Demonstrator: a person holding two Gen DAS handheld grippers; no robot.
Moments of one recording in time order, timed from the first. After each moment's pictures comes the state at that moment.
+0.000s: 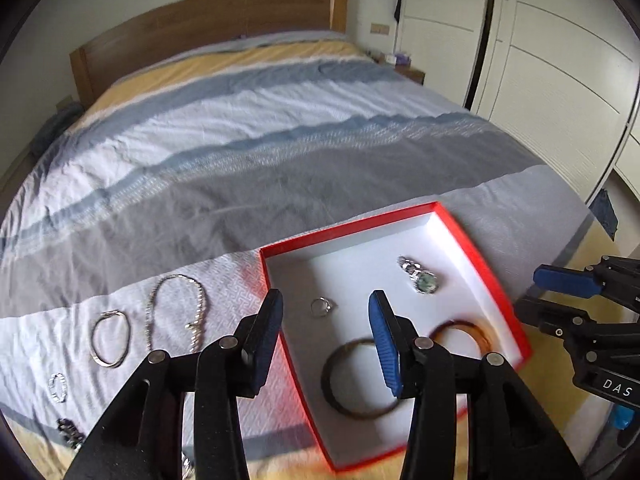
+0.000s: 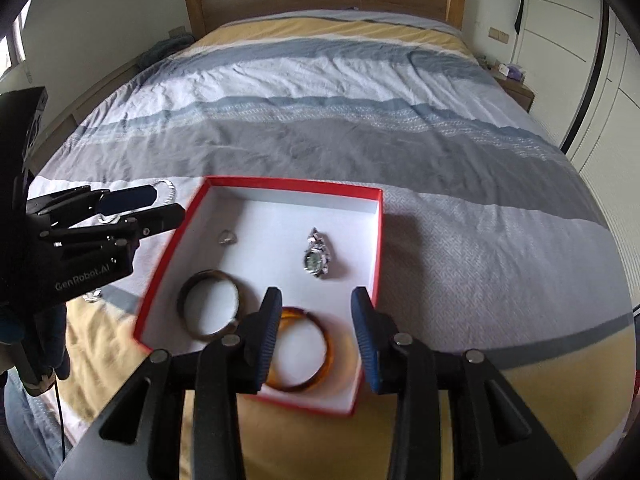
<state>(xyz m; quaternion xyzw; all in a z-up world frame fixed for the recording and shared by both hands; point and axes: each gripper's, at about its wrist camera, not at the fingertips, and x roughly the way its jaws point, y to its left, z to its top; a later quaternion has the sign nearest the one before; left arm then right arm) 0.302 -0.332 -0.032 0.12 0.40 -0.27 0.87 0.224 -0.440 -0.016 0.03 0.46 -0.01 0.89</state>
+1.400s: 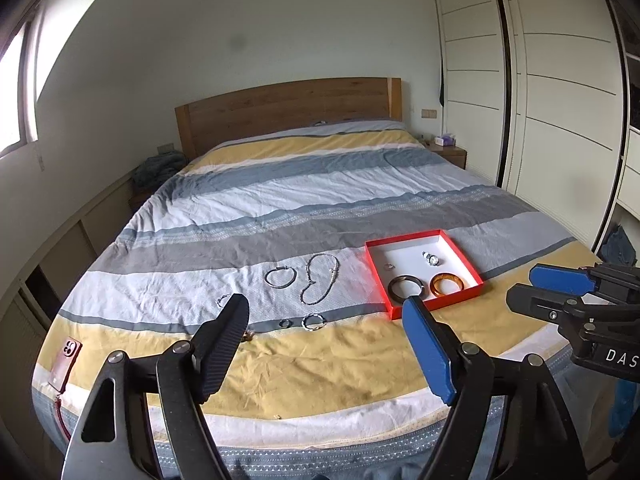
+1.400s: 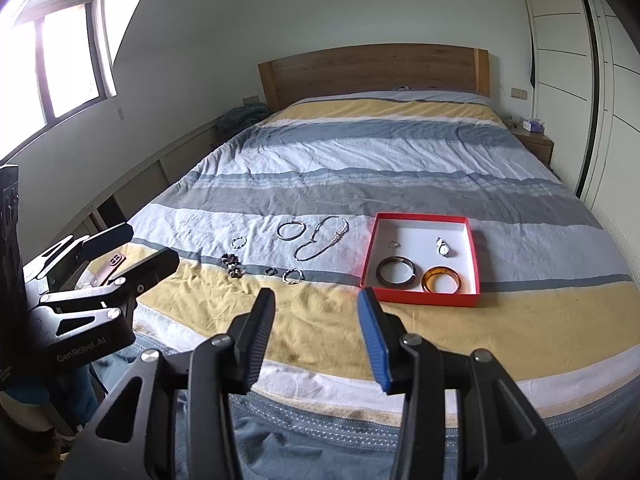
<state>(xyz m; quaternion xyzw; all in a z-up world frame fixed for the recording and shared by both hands) 0.027 -0.132 0.110 0.10 0.26 -0.16 0.95 0.001 -0.264 0.116 0.06 0.33 0.06 0.94</state>
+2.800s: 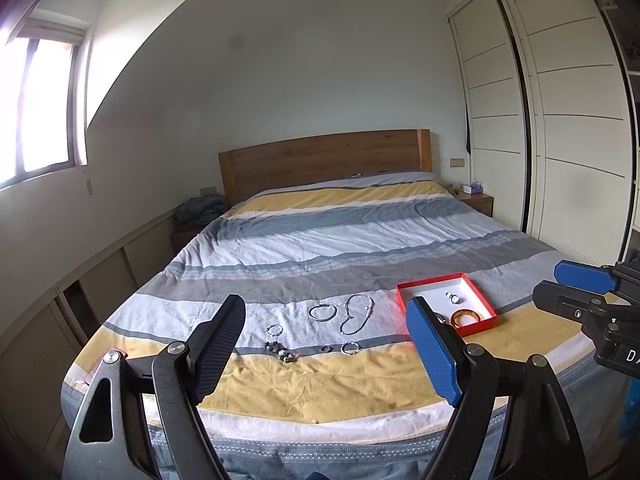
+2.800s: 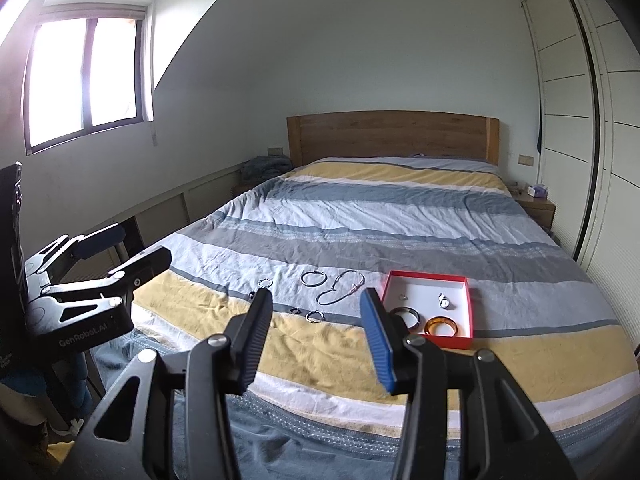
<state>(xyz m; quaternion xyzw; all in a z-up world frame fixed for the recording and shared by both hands) -0.056 -0.100 0.147 0.08 0.17 -0.10 0.98 -0.076 -0.234 0.155 0.02 0.22 0.08 0.97</state>
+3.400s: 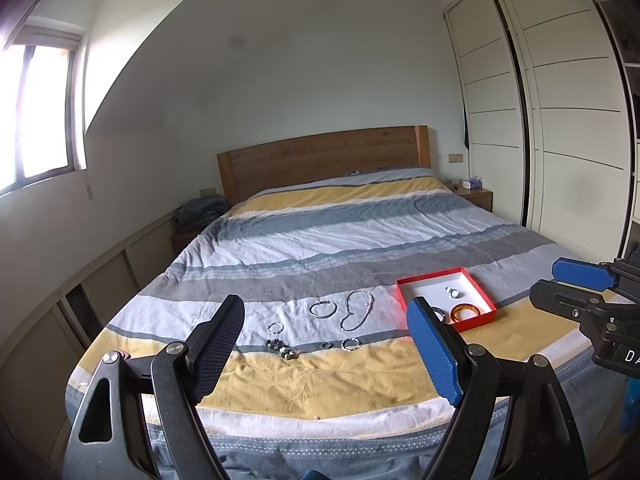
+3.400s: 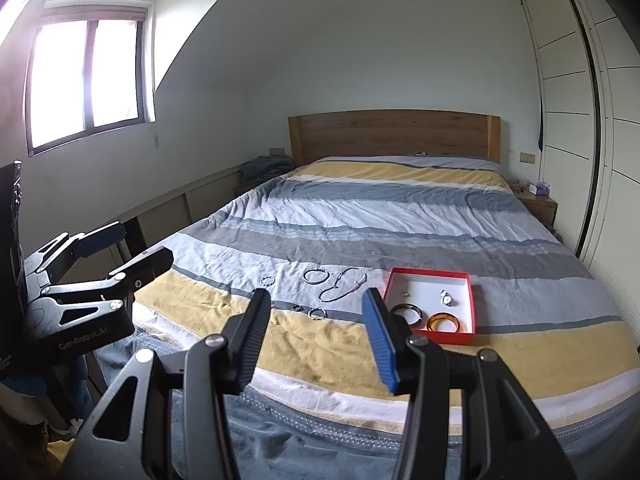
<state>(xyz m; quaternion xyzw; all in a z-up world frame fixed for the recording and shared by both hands) -0.060 -0.104 0.145 0.10 0.17 -0.10 0.98 -0.082 -0.235 0.151 0.02 0.22 0.08 0.97</state>
